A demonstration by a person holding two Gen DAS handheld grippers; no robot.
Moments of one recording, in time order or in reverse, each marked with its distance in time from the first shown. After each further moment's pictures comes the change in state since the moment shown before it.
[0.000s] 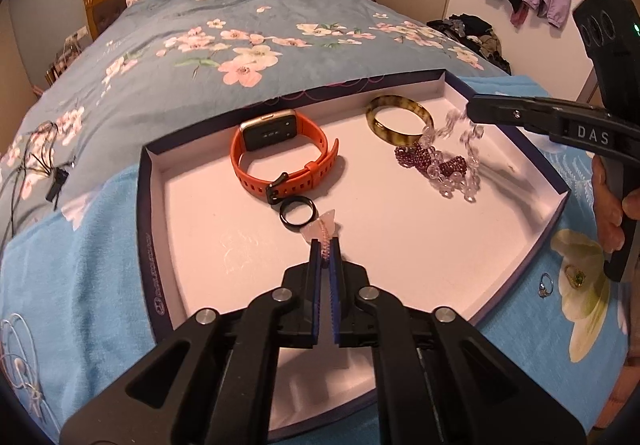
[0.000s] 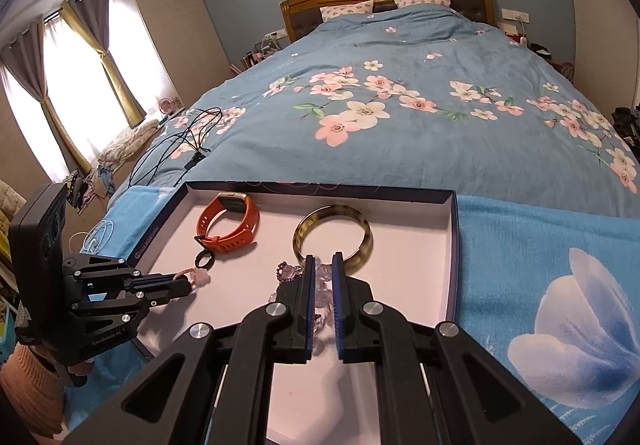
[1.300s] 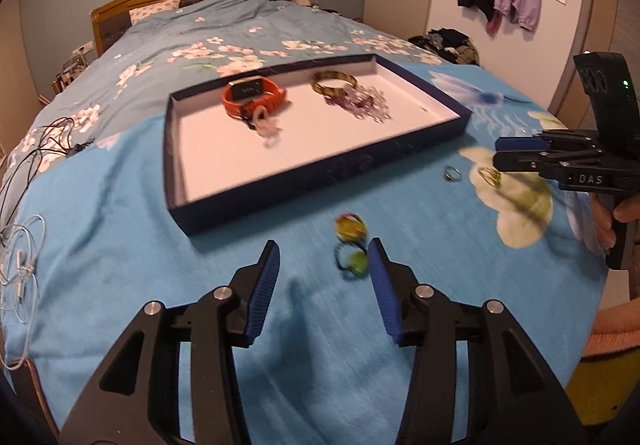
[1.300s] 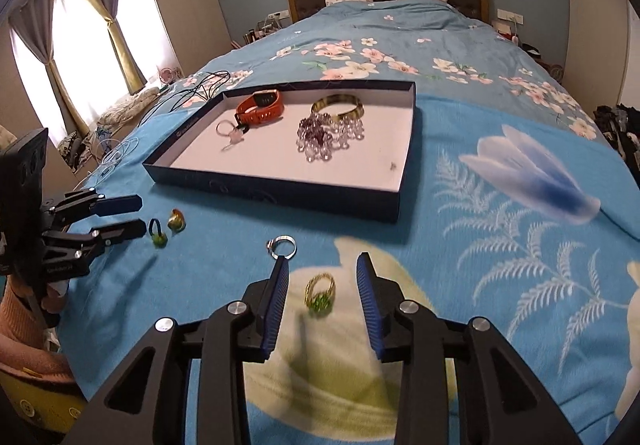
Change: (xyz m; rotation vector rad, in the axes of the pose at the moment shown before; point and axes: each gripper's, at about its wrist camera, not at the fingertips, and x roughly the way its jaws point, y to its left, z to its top) left arm -0.097 -0.051 -0.117 0.034 -0.100 -0.018; right arm -0.091 0.016 -0.124 -0.068 0.060 -0.056
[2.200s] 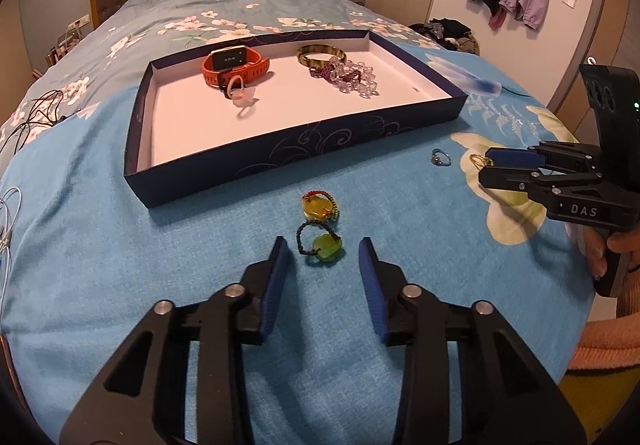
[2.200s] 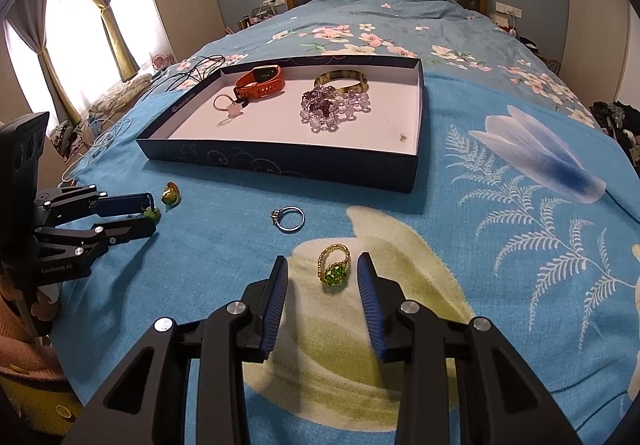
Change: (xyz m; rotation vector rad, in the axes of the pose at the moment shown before) left arm 0.021 -0.010 0.000 -0.062 0.071 -0.027; right arm 0.012 0.012 -0.011 -0.011 0.040 -0.035
